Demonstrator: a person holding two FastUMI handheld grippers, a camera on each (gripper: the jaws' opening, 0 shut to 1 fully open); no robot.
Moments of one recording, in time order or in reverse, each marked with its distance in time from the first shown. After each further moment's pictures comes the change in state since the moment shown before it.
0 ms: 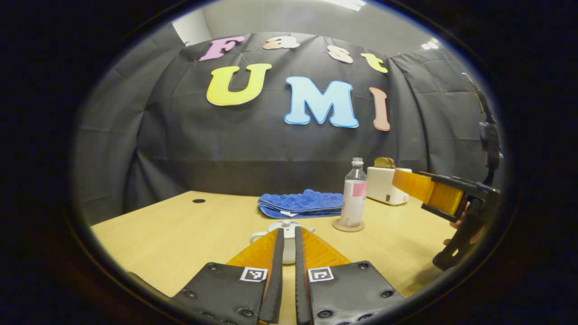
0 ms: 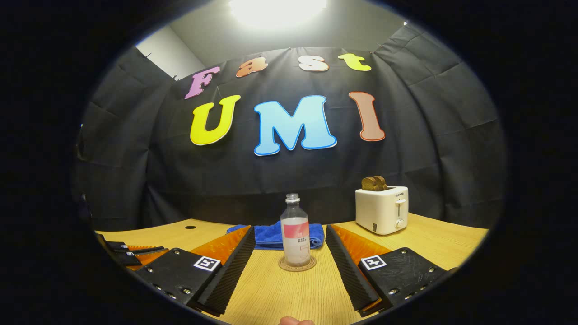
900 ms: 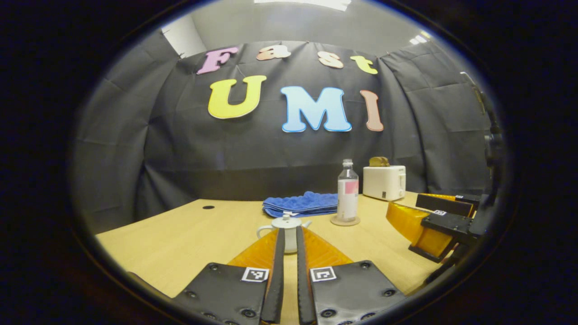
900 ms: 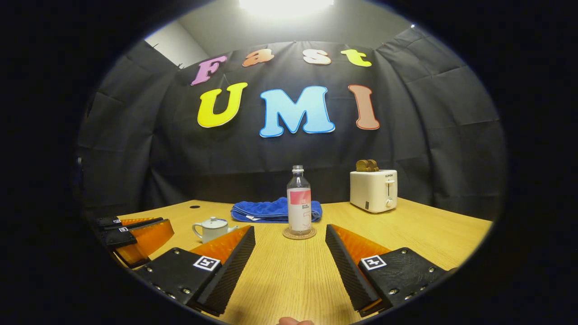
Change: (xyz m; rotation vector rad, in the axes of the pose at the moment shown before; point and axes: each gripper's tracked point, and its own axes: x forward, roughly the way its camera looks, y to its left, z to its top) left arm -0.041 -0.008 0.005 0.064 -0.044 0.025; right arm -0.049 0.017 -0.046 -0.011 0.103 -0.021
